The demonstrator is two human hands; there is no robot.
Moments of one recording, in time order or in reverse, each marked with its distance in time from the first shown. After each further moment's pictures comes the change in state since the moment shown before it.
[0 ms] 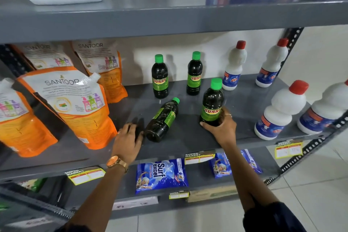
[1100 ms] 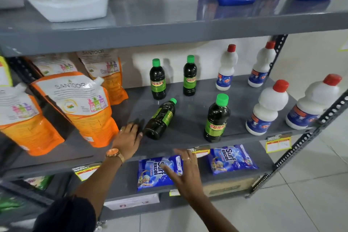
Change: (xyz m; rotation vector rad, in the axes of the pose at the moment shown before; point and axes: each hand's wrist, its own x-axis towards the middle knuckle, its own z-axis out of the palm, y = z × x) left_hand -0.002 0.007 -0.011 0.140 -0.203 0.045; right_hand -0.182 -0.040 0.031 -0.085 -0.287 -0.060
